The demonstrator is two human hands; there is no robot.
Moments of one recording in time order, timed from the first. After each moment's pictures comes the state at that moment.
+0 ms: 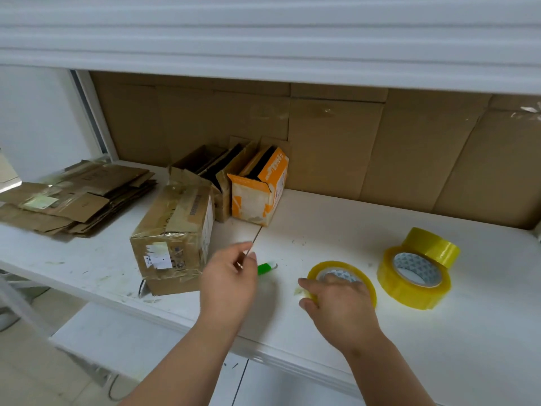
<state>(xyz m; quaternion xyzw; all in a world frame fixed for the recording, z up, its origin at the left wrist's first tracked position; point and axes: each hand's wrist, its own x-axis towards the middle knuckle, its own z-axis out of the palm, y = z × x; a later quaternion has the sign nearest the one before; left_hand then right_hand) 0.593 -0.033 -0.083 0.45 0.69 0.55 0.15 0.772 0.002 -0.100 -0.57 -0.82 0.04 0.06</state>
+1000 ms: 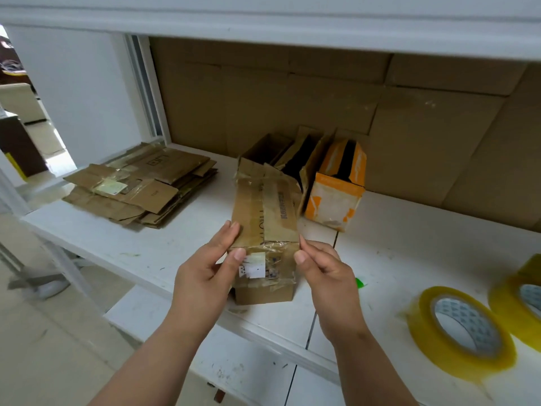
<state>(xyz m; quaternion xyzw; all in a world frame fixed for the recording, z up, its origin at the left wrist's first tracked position) 0.409 -0.066 -0.084 0.45 0.63 0.59 0.21 0.575 0.006 -0.096 -0.39 -0.57 0.52 0.50</state>
